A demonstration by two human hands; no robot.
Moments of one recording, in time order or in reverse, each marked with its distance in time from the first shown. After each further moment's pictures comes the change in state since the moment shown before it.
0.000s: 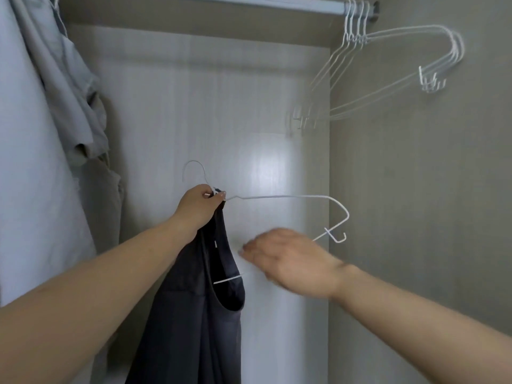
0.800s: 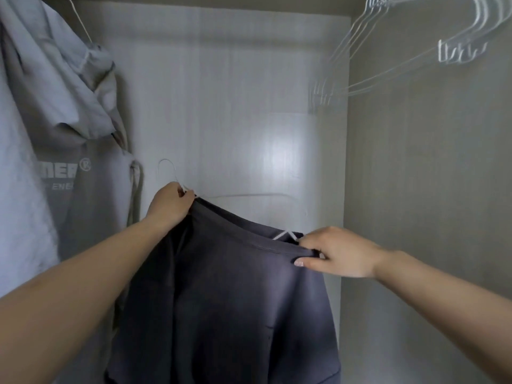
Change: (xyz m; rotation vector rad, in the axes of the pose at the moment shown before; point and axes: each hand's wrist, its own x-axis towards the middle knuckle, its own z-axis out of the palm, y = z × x) left_hand 0.001 -0.056 -0.054 0.357 0.100 -0.043; right_hand -0.038 0.021 -0.004 0.420 -0.488 0.411
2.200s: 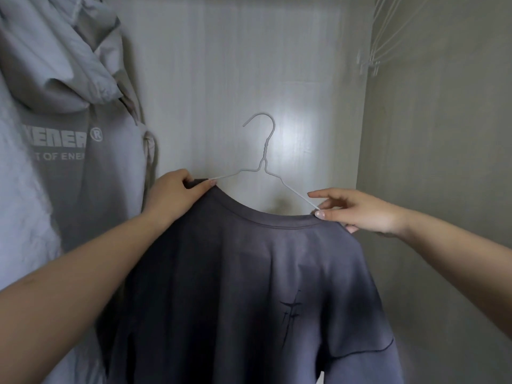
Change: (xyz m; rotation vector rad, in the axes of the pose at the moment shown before) left_hand -0.023 -0.021 0.004 0.199 0.051 0.135; right_hand 0.011 0.018 -0.005 0.832 0.008 0.387
